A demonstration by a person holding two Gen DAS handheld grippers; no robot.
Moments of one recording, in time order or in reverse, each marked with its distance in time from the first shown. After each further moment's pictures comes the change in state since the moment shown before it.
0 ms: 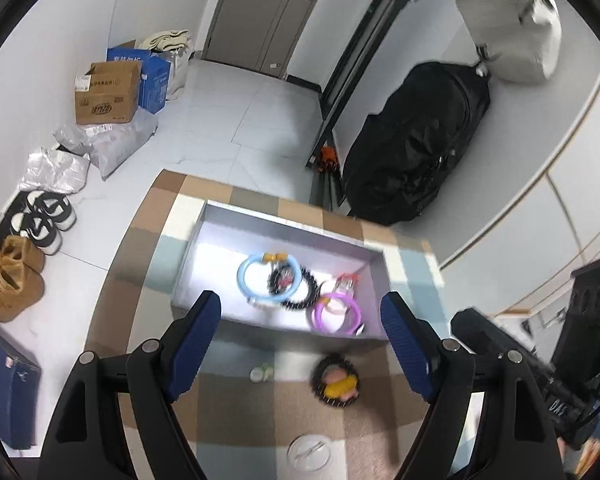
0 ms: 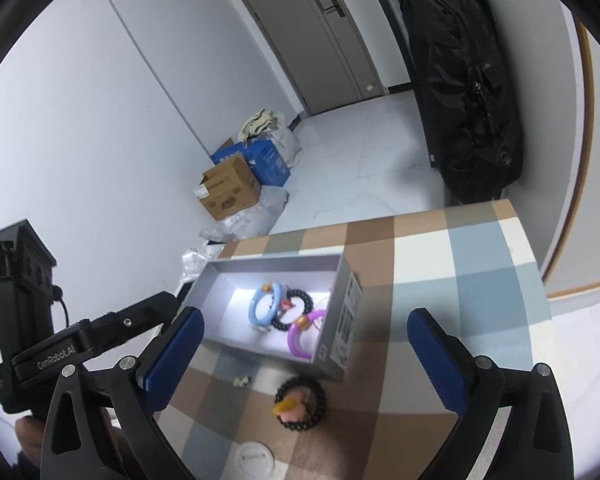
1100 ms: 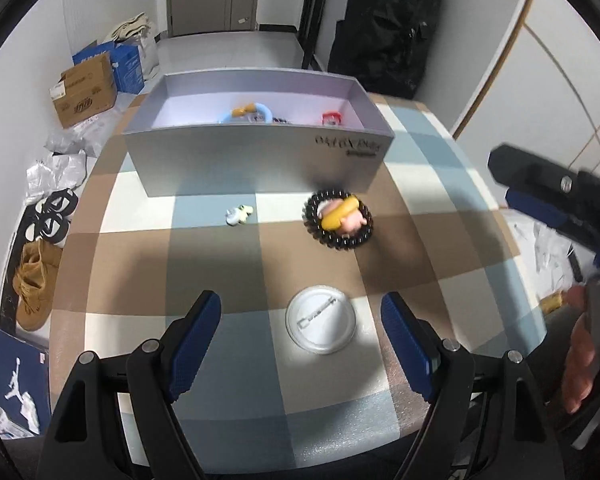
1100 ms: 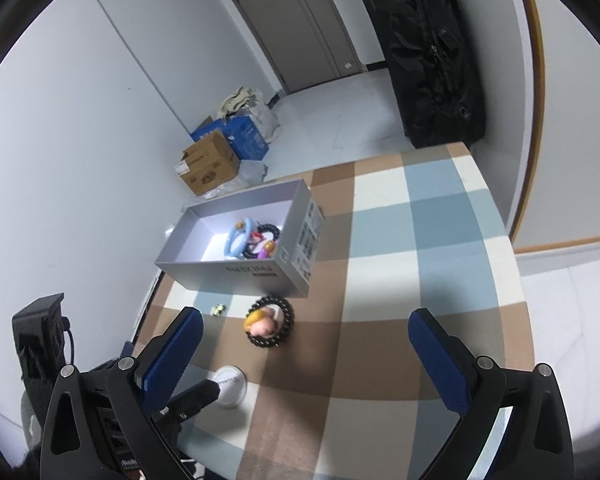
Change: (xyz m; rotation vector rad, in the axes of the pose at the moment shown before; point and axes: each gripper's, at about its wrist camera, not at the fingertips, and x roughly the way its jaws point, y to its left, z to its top) left arm 0.013 -0.025 -0.088 0.235 0.198 0.095; right arm -0.030 -0.020 -0.046 0.052 0.088 -0.067
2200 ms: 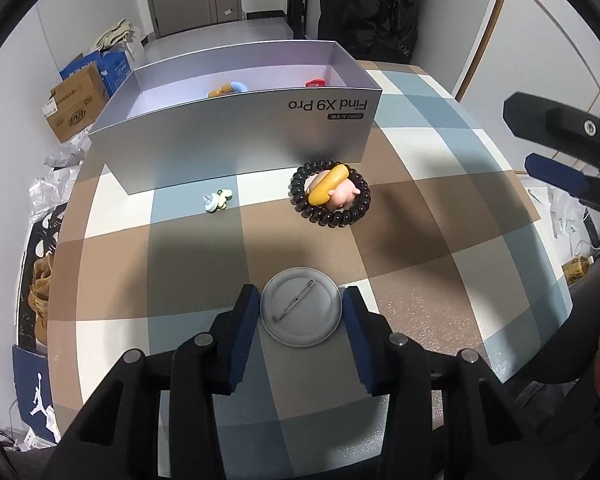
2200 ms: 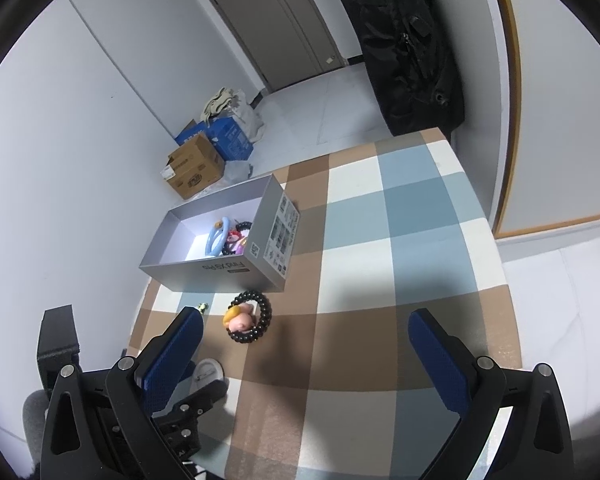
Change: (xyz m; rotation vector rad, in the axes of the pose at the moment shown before) left arm 0.011 -0.009 -0.004 0.086 0.062 0.050; right arm -0.003 -0.016 -0.003 0.055 0.007 -0.022
